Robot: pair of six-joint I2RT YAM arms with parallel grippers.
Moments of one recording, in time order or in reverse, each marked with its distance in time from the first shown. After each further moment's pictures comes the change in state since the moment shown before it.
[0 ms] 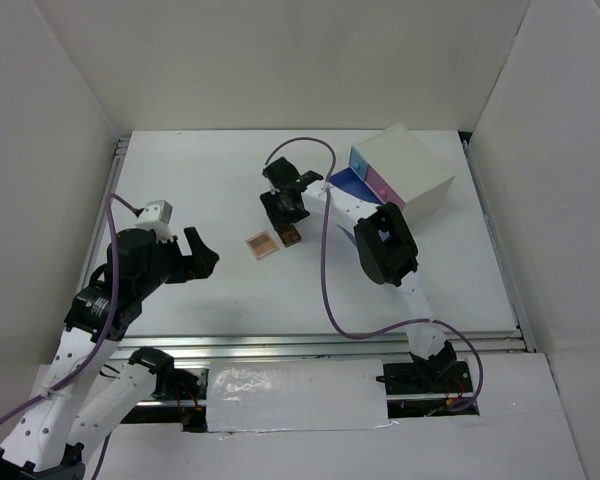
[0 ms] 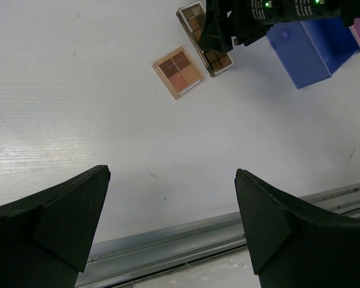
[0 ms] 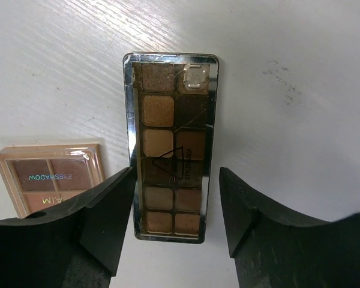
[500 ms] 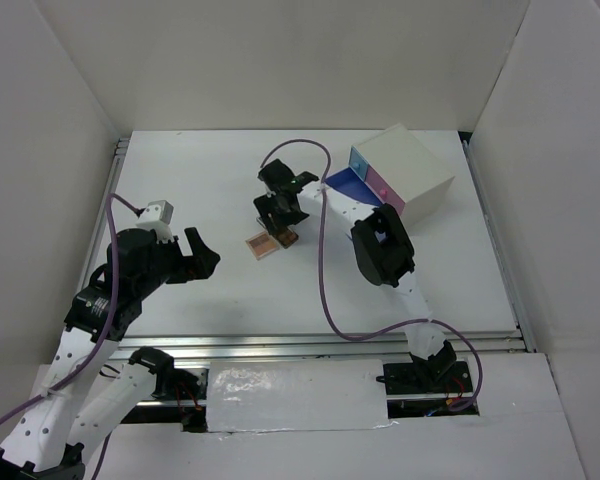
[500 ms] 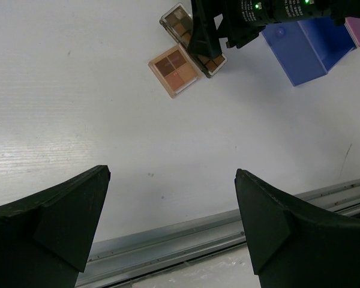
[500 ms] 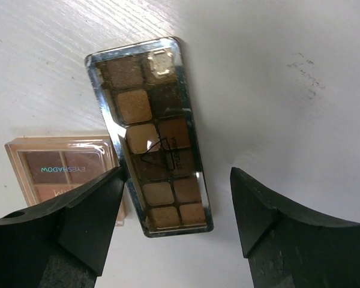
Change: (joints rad) left arm 0.000 0.000 0.000 0.002 0.018 0.001; right arm 0.021 0.018 0.035 -0.046 0.004 -0.002
